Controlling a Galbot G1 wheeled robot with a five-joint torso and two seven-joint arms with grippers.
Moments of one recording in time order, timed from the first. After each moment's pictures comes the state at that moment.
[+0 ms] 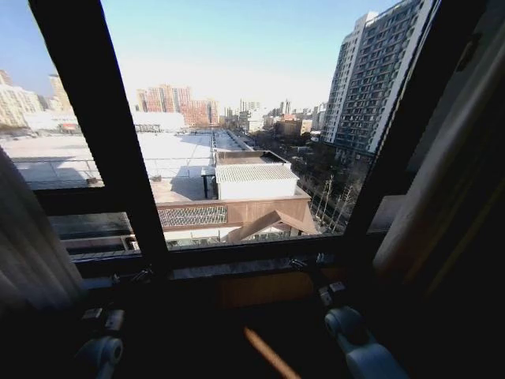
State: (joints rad) left arm 1.37 -1.25 -0.81 -1.79 -0.50 -0.15 0.12; right arm -1.16 1.14 0.39 1.70 0.30 0.20 0.00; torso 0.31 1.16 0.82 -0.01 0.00
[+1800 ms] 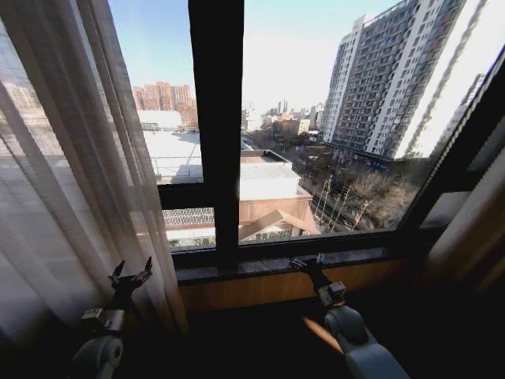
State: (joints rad) left arm 1.37 -1.25 -0.81 -1.79 -0.50 -0.15 0.12; right arm -1.16 1.14 0.39 1.70 0.30 0.20 0.00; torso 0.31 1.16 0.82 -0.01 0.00
